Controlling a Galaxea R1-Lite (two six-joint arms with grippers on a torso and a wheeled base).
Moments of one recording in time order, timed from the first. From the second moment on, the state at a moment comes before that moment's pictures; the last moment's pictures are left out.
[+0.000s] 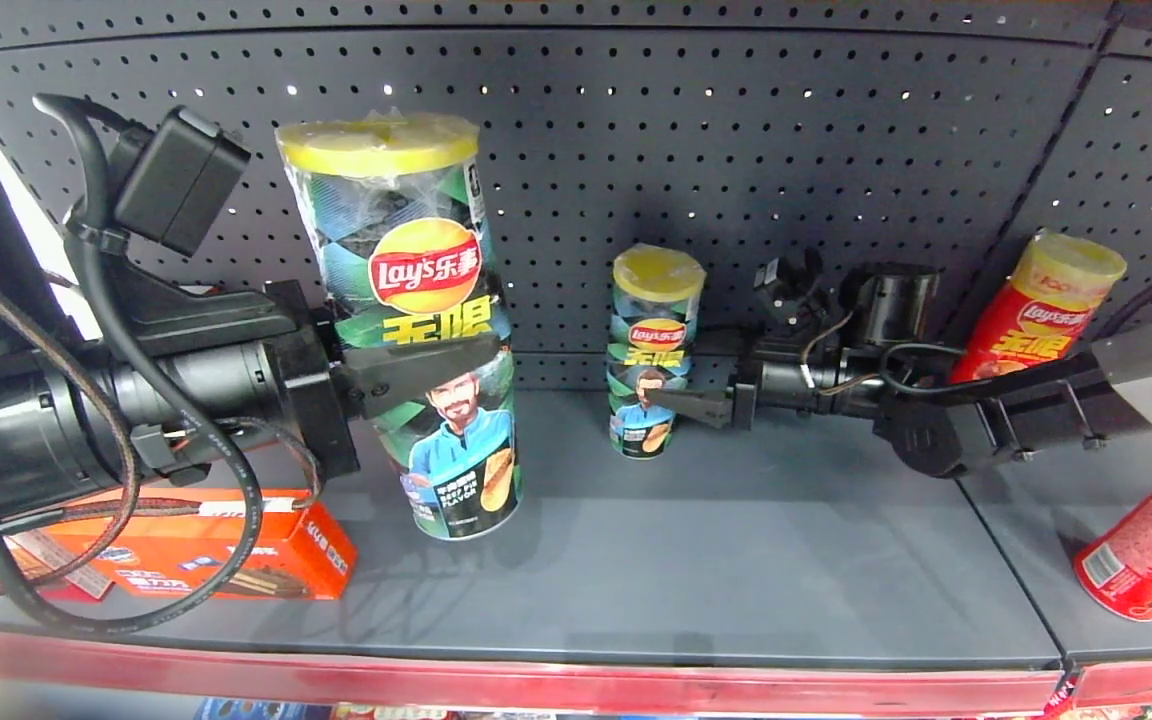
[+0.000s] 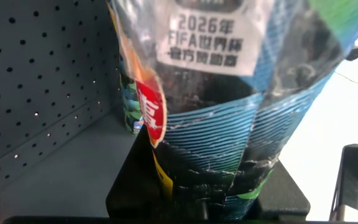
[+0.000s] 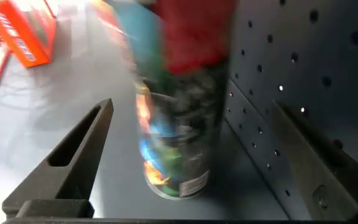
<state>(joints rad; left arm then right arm) -0.41 1.41 -0.82 -0.58 -0.57 0.01 0.36 2.12 -1.36 -0.71 0.85 -0.24</state>
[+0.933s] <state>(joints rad) -0.41 1.44 -0.81 -0.61 -0.57 0.01 0.38 2.25 -1.49 -0.71 0.85 -0.23</state>
